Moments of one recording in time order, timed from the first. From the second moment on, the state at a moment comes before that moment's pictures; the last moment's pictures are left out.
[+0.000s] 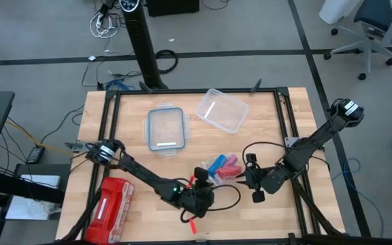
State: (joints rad) left arm -0.49 2.12 1.52 -0.28 -0.72 0.08; right arm 0.69 1.23 0.66 -0.22 0.52 0.31
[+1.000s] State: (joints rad) left arm -0.47 2.23 1.52 -0.12 -0.83 0.18; right arm 0.68 1.23 0.66 -0.20 0.53 0.31
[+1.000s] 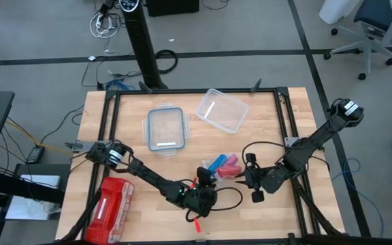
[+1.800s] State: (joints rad) left arm -0.38 2.19 1.79 -0.37 -0.60 0.00; right arm 0.69 1.19 0.72 -0.13 0.56 0.15
